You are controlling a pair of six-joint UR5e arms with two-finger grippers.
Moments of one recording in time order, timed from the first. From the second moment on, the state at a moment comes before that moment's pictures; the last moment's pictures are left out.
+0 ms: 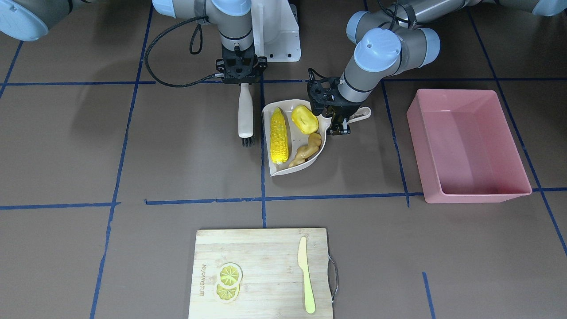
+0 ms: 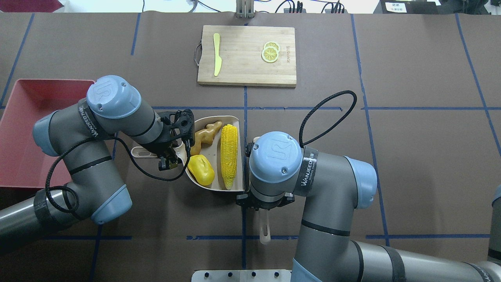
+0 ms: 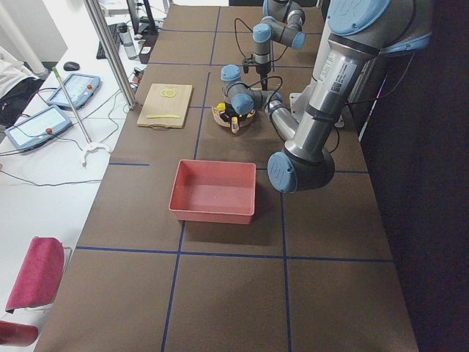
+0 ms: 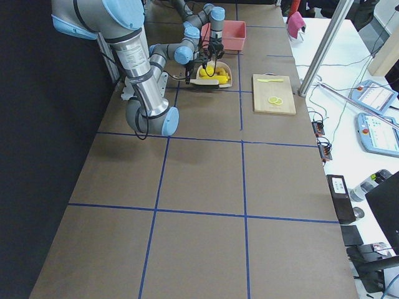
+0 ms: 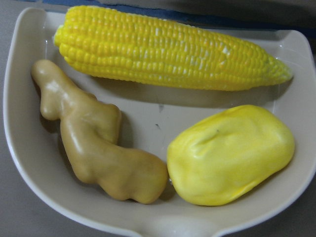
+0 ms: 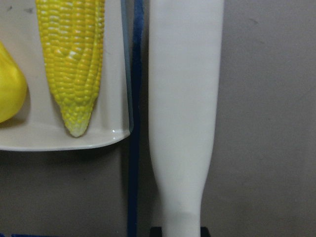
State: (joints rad) left arm -0.61 -2.04 -1.74 -1.79 -2.08 0.26; right arm 0.35 -0.92 1.85 -1.77 1.92 1.28
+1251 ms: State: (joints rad) left arm -0.91 -1.95 -1.76 -2.00 -2.36 0.12; right arm 0.41 -1.05 1.92 -1.77 1.91 1.17
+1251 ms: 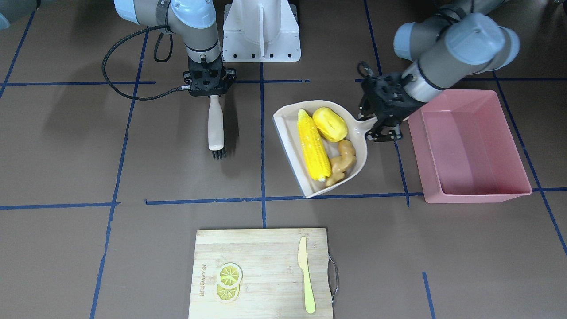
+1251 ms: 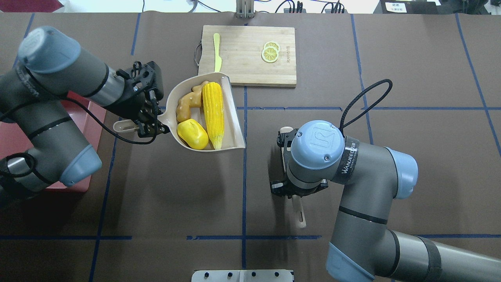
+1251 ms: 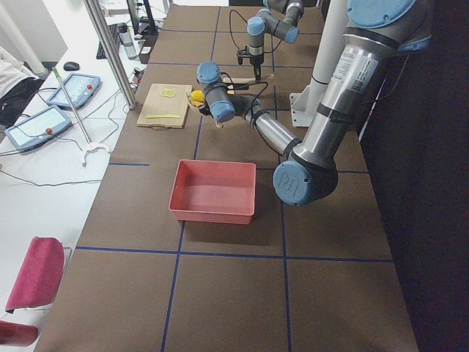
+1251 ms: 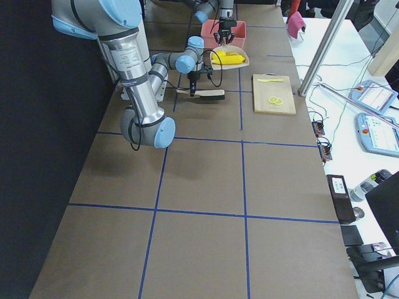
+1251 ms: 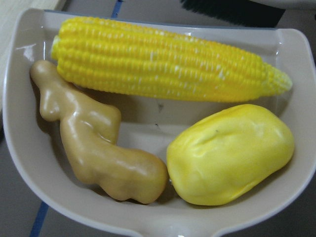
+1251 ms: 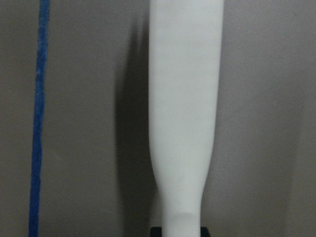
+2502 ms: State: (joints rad) left arm -1.35 -1.67 -1.68 -2.06 -2.58 0.51; right arm 0.41 -1.07 1.94 -1.77 1.89 1.17
